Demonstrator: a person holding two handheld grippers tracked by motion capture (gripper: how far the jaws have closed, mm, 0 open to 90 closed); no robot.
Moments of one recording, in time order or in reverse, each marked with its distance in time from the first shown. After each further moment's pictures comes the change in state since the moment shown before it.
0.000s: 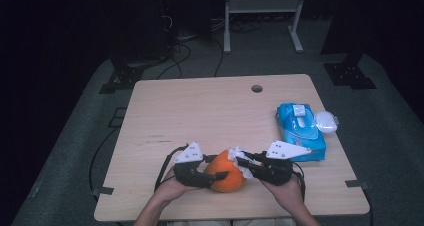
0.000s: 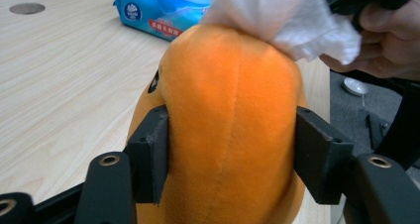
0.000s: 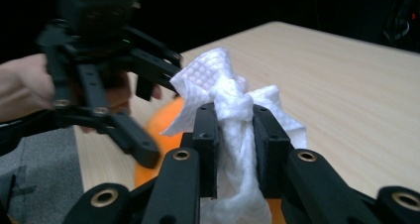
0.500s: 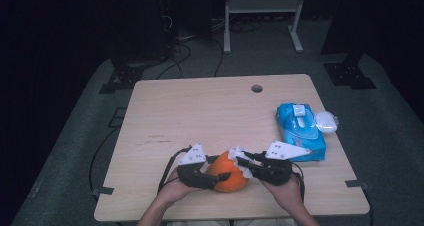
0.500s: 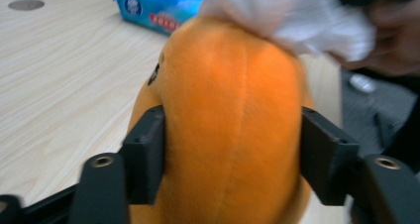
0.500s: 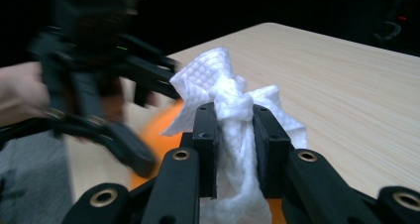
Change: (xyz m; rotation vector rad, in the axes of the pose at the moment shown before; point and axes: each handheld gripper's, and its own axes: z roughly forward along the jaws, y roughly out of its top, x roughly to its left) left arm 0.001 -0.002 0.005 -0.022 -0.009 -0.020; right arm -0.003 -0.003 0.000 -0.008 -0.027 0.000
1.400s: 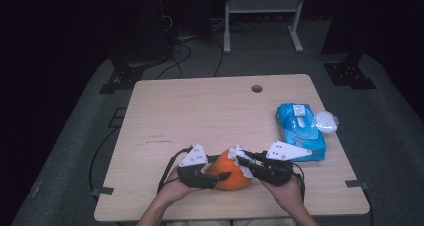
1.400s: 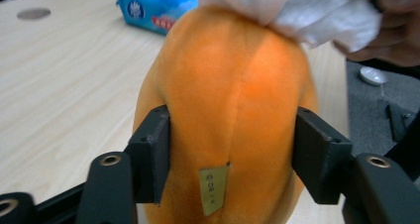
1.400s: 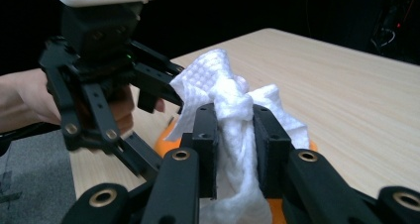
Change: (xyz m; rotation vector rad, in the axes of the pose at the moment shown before) left arm -0.005 0.005 -0.005 -0.006 0.036 0.065; right arm 0.006 0.005 -0.003 -0.016 -0.013 -0.017
